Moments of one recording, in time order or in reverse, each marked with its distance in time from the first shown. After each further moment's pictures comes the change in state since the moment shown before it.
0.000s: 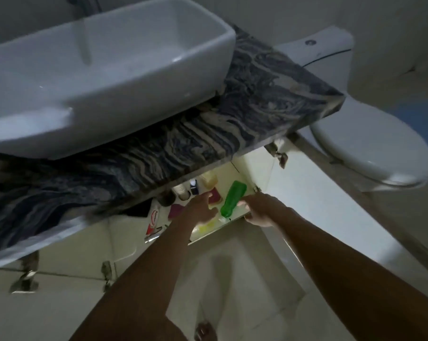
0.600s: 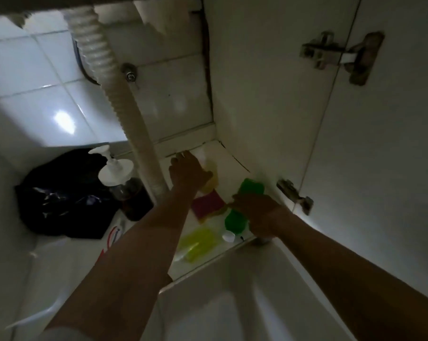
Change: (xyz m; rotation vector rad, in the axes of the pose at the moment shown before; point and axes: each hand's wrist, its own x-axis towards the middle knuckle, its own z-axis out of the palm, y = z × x) left_hand 0.284 -0.088 0.105 0.087 0.609 -0.109; right_hand 0.255 0.093 0.206 -0.336 0.195 -0.142
